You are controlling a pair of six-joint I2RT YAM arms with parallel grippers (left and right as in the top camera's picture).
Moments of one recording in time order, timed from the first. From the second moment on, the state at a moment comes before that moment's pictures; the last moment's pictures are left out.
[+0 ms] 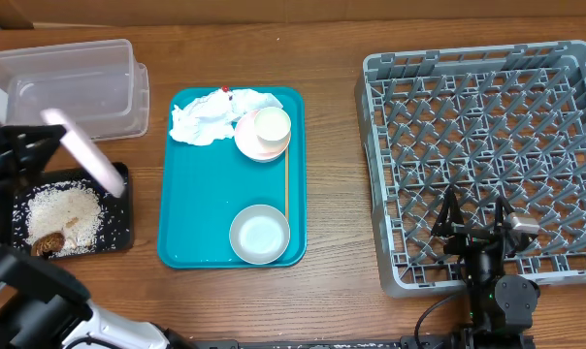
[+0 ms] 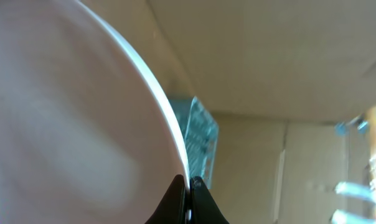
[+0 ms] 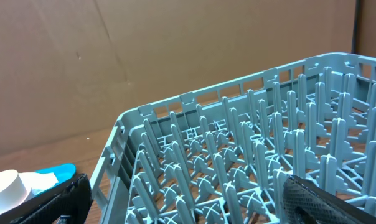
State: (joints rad) left arm 0.83 1.87 1.83 -1.68 1.20 0.24; right arm -0.04 0.01 0.02 -0.03 0.01 0.26
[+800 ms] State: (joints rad) left arm -0.27 1.74 1.57 -1.20 0.26 -0.29; right arm -0.04 0.01 0.02 -0.03 0.01 0.26
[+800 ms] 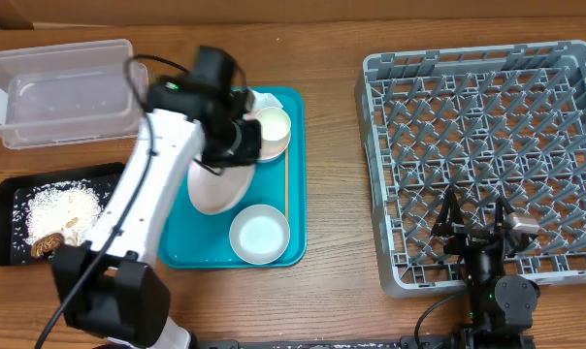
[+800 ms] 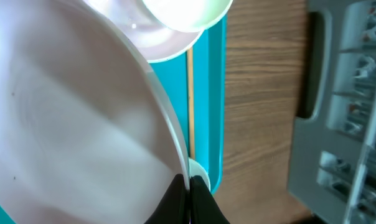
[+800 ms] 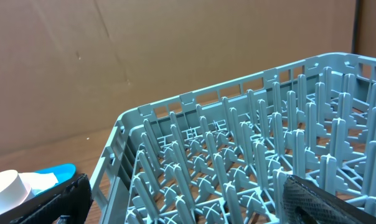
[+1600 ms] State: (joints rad) left arm -0.34 1.74 1.31 -0.95 0.05 -0.41; right arm -0.04 0.01 0.02 -0.03 0.01 0.26
